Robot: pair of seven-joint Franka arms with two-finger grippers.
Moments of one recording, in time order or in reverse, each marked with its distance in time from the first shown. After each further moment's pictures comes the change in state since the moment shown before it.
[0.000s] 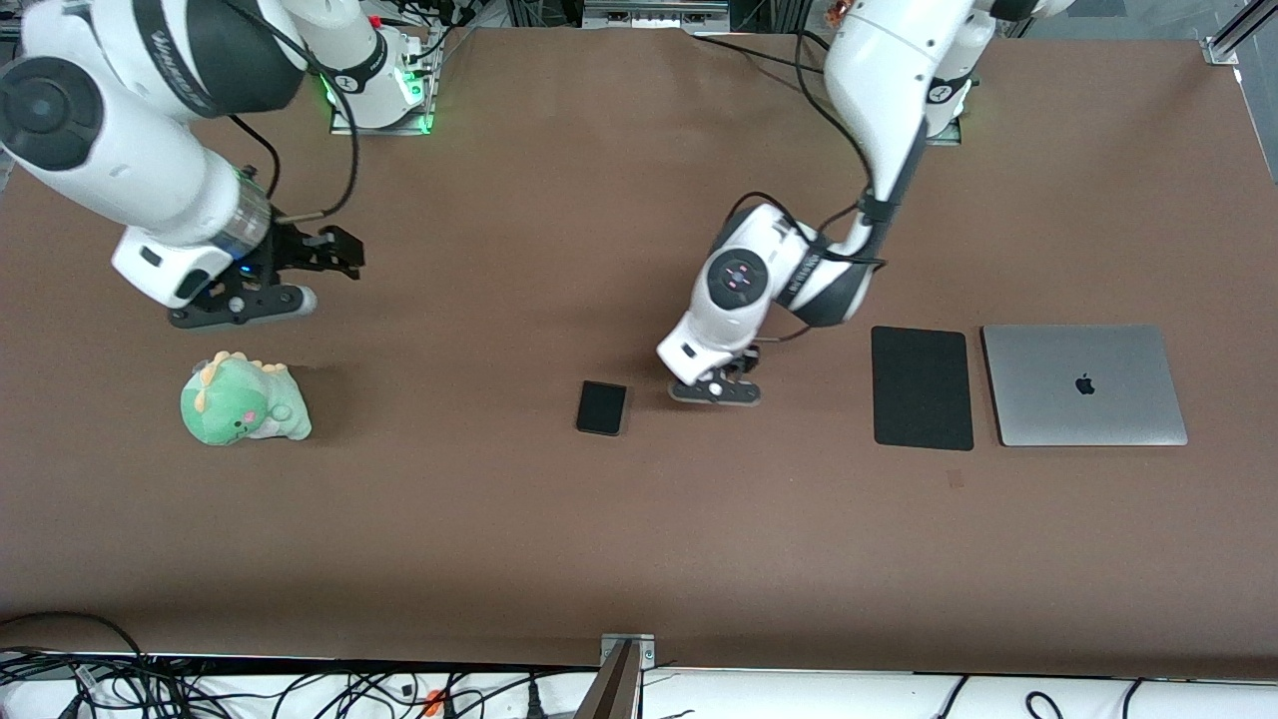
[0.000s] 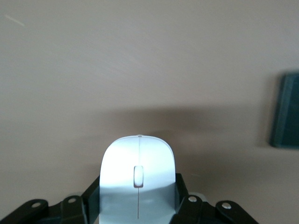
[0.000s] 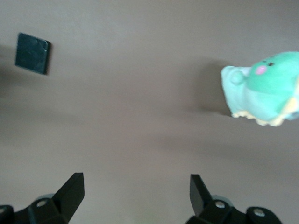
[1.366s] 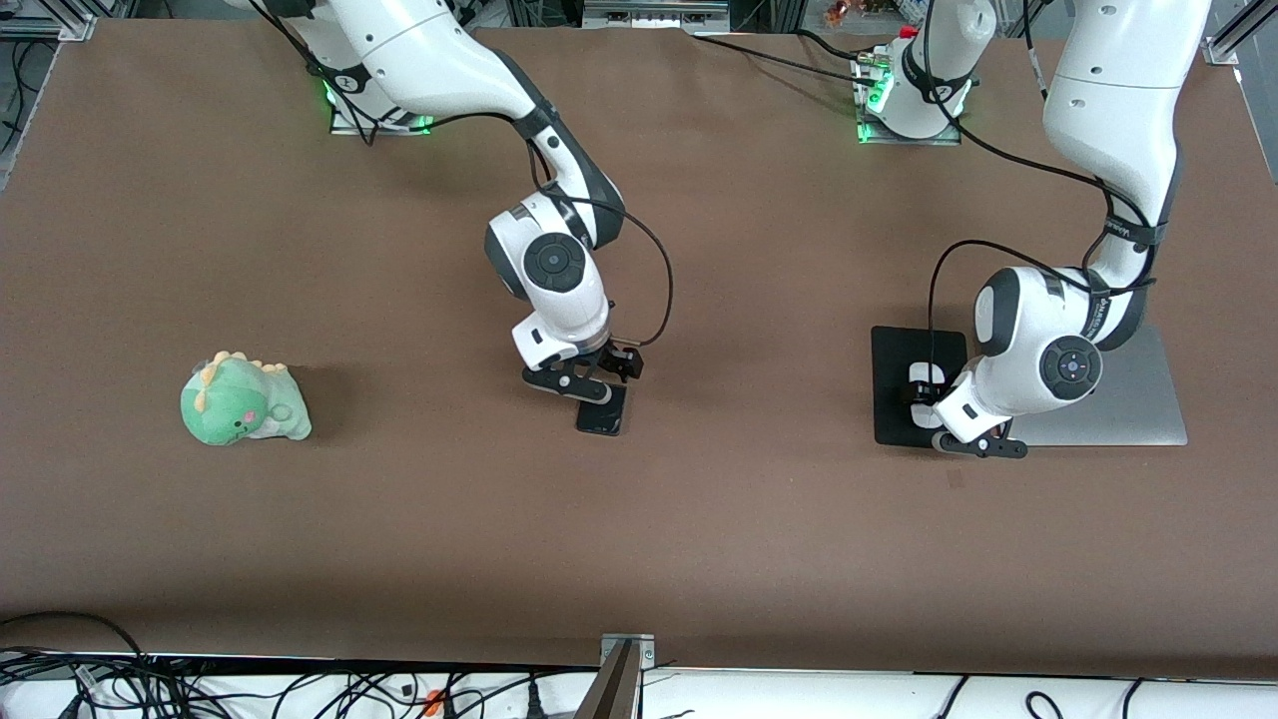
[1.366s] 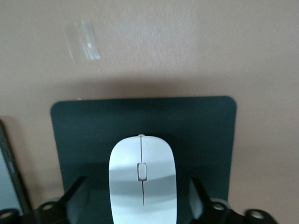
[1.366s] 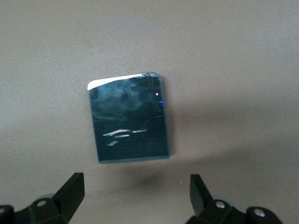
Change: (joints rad) left arm 0.500 -0.107 -0.005 -0.294 0.010 0.105 0.535; right arm 0.383 0.620 0.006 0.125 0.047 0.718 0.772
